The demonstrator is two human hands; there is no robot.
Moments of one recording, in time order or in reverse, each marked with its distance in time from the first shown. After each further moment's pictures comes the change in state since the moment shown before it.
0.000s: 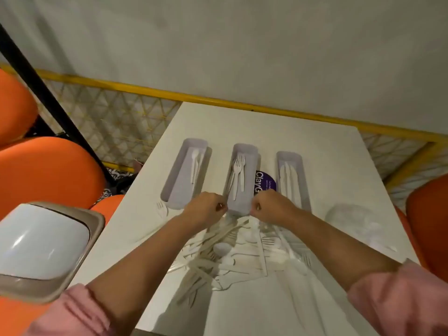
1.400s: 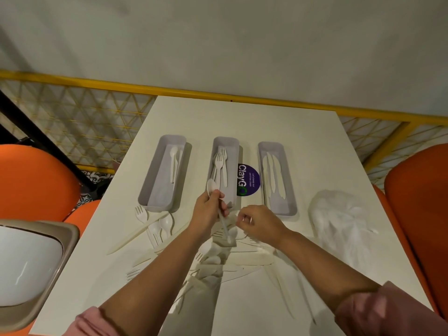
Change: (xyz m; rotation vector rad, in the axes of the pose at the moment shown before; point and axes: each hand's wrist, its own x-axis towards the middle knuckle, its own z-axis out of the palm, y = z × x) left_hand 0.015 0.043 0.038 -1.268 0.145 -0.414; right_hand -0.022 0.028 0.049 0.313 0.190 -0.040
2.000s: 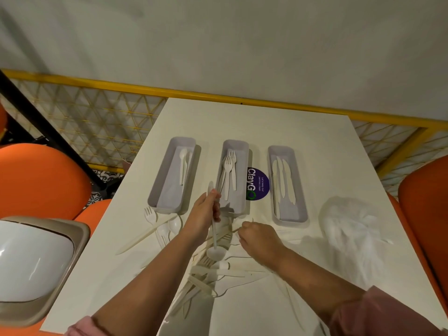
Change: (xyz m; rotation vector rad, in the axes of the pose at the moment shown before) left_hand 0.008 -0.002 -0.028 -0.019 0.007 -0.014; right_hand 0.000 -0.001 0.035 -0.517 -0.056 -0.222
